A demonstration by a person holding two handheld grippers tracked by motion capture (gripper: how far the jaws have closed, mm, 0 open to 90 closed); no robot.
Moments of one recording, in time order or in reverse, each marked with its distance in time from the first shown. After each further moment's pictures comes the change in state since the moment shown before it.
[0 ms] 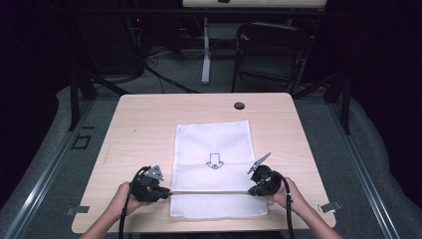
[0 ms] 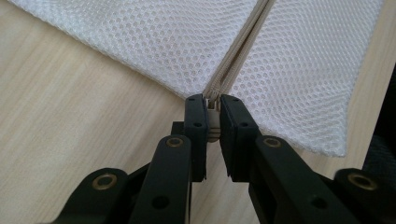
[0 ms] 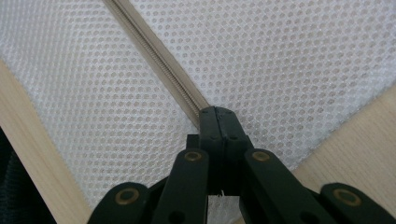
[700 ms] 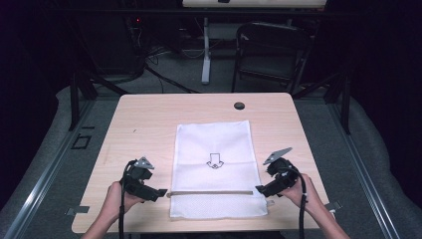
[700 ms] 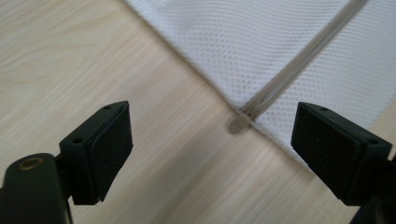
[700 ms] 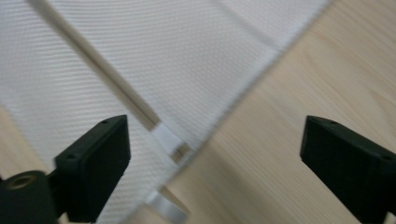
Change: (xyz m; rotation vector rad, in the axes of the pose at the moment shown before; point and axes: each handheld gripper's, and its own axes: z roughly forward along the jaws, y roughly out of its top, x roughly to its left) left arm 0.005 -0.002 -0.033 -0.054 0.173 -0.229; right arm -0.011 -0.017 -0.051 -0.160 -0.170 0.068
